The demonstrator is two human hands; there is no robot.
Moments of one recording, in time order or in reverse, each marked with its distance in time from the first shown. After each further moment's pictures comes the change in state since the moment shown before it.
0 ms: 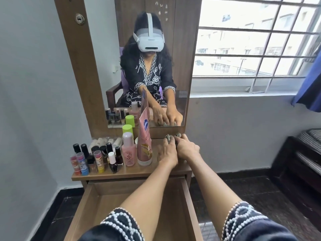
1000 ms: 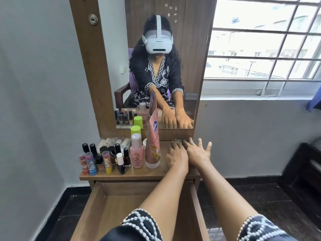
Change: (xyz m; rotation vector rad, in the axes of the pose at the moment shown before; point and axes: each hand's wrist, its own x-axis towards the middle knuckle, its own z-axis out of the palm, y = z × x) left_hand 0.005 0.002 0.010 0.109 0.037 -0.013; right_hand 0.006 0.007 0.010 -0.239 -0.071 -0.015
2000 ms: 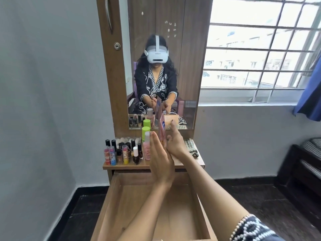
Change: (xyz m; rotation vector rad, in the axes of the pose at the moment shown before) left_hand -0.113 -0.051 -0.040 -0.533 0.861 0.134; right_hand -0.083 -0.087 -0.039 1.063 0.285 -0.231
